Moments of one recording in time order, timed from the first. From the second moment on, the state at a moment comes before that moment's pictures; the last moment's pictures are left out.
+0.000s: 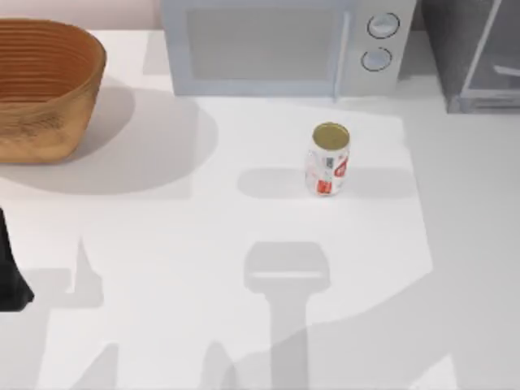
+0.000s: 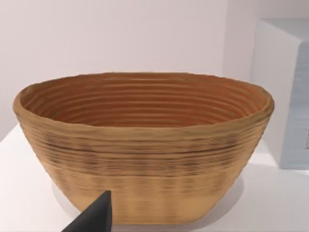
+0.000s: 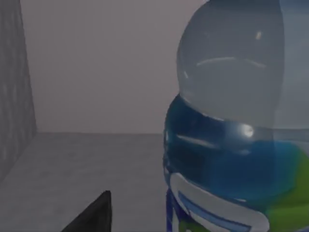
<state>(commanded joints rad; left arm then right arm) 0.00 0.00 0.00 0.00 0.00 0.00 -0.22 2.26 1.13 1.12 -0.18 0.00</state>
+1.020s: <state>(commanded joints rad) 0.00 0.00 0.00 0.00 0.00 0.00 -0.21 2.33 1.29 1.04 -0.17 0.00</state>
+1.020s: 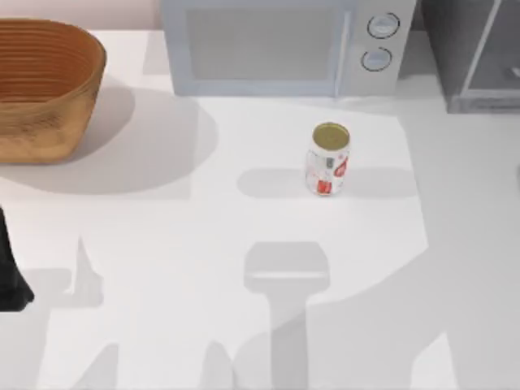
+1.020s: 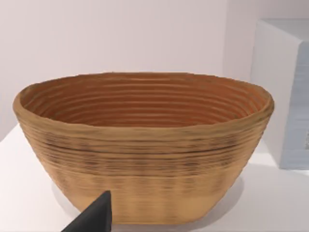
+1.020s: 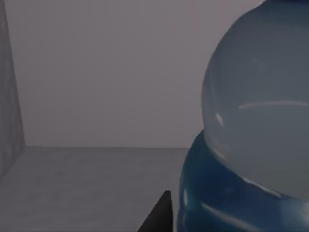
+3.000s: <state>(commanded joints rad) 0.00 0.00 0.00 0.00 0.00 0.00 -0.24 2.06 1.08 0.98 -0.20 0.00</state>
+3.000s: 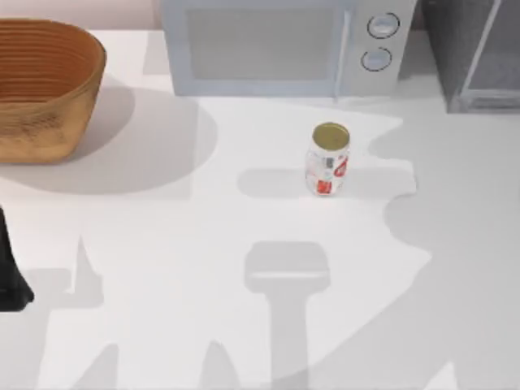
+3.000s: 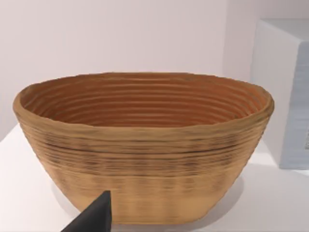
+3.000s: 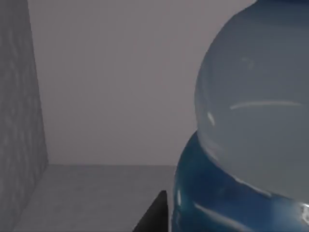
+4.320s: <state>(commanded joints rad) 0.00 0.00 0.00 0.00 0.00 0.00 0.14 2.02 0.62 1.40 0.16 0.00</state>
